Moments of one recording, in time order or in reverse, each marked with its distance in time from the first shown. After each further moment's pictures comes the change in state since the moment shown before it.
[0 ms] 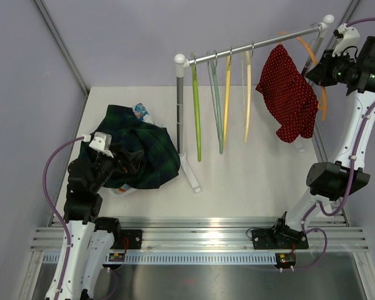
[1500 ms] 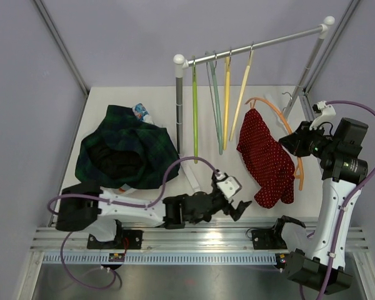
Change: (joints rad) left arm -1.425 0.980 0.218 0.749 -0.861 0.045; right arm -0.001 -0.896 -1.077 0.126 -0.115 0.169
